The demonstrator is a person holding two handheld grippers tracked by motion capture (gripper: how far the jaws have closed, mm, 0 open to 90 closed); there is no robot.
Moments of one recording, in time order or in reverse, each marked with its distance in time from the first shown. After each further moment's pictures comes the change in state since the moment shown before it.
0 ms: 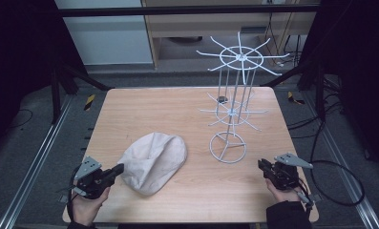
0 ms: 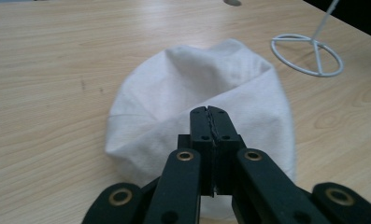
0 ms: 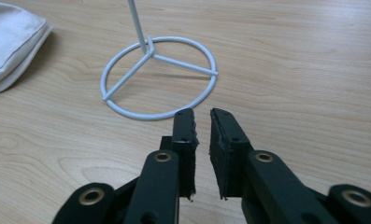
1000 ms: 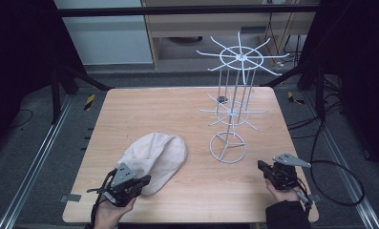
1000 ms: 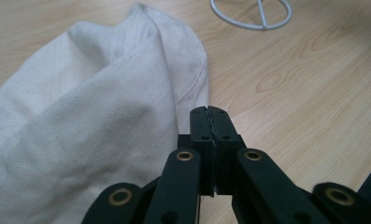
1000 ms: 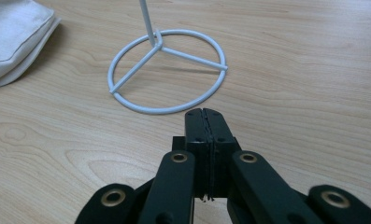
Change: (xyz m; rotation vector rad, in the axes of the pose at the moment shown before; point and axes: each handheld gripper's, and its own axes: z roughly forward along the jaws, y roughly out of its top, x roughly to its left) left arm -0.061 -0.002 0.032 0.151 -0.102 0.162; right arm 0.000 -0.001 0.003 0.022 0.034 -0.010
